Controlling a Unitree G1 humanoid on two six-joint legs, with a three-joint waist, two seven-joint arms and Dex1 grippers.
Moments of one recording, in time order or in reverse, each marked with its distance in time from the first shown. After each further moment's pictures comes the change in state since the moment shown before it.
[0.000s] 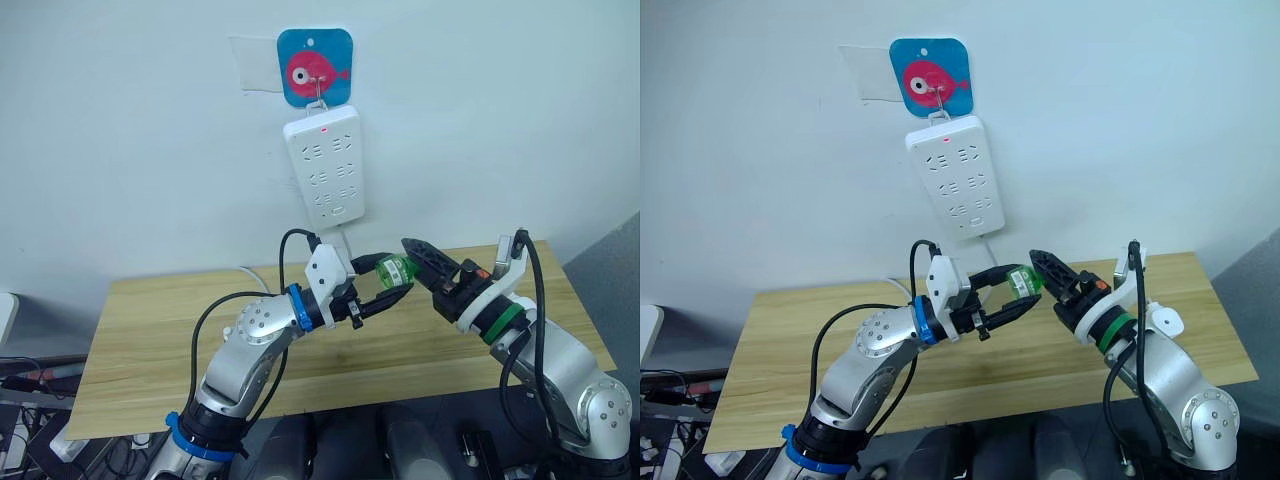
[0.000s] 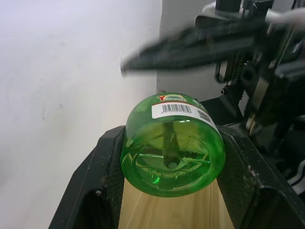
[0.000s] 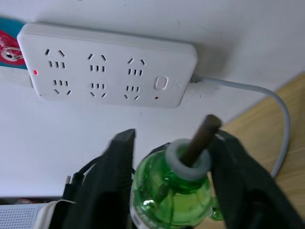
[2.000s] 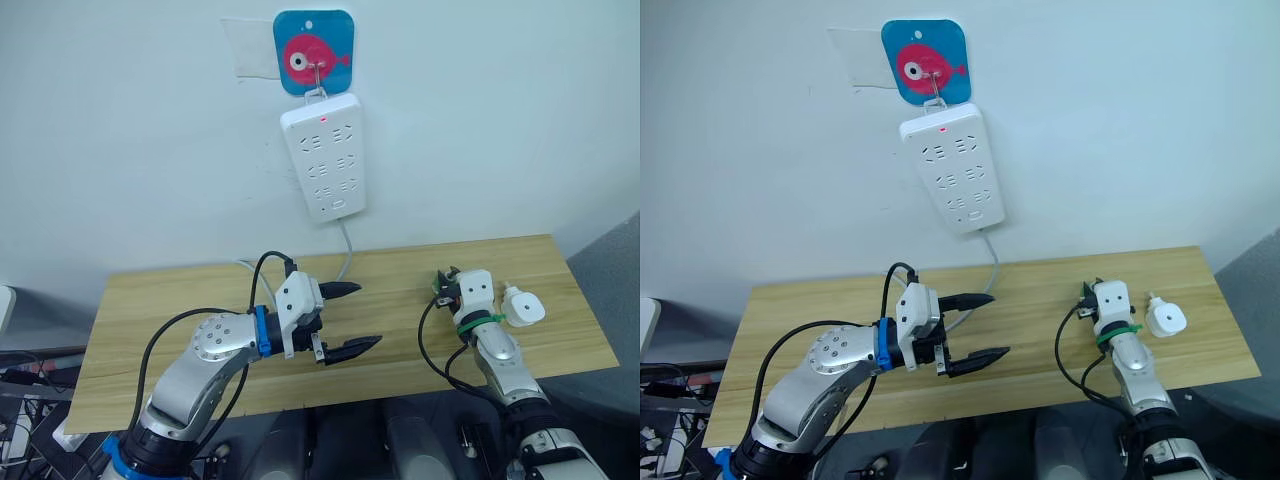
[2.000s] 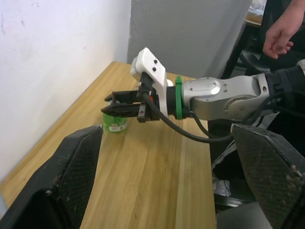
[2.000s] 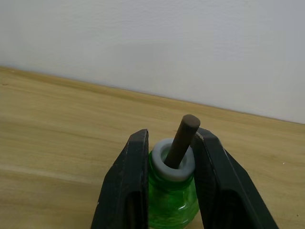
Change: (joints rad) left arm 0.124 0.248 0.069 -0.106 -0.081 0.137 -0.162; right arm -0.203 0.035 0.152 1.266 -1.851 -0.902 0.755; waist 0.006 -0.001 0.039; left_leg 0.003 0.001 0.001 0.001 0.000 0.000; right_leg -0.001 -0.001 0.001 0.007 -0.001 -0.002
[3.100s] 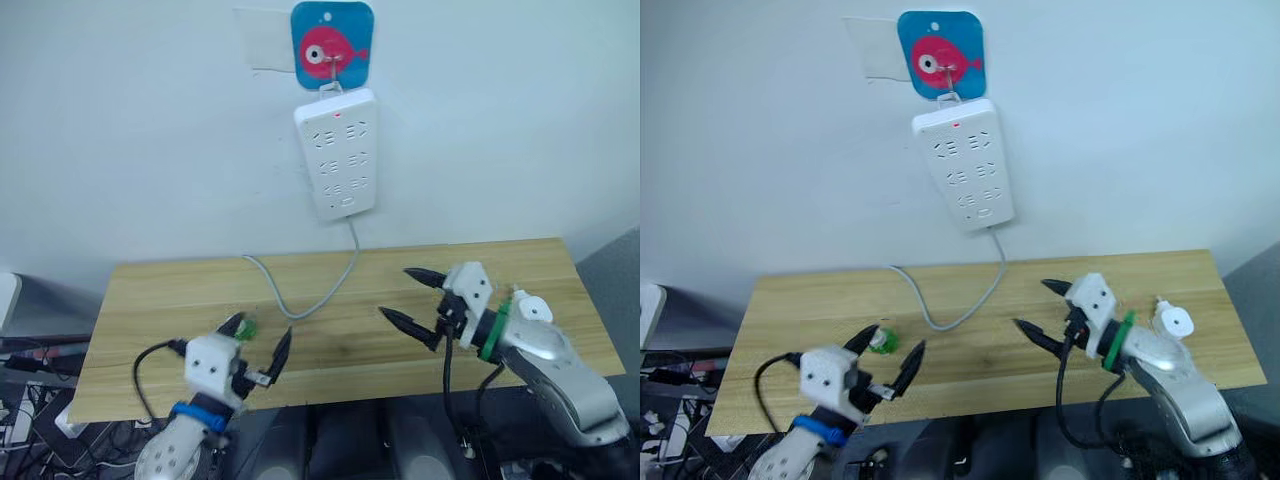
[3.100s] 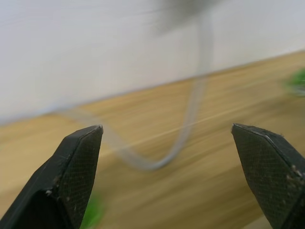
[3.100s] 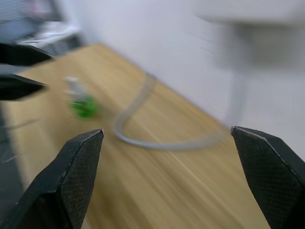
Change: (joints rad) left arm 0.750 -0.343 0.247 -0.124 0.277 -0.354 0.592; right arm 0.109 -0.284 0.103 -1.026 0.337 0.734 0.635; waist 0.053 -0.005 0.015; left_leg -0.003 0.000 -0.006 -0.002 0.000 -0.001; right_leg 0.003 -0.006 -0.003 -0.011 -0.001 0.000
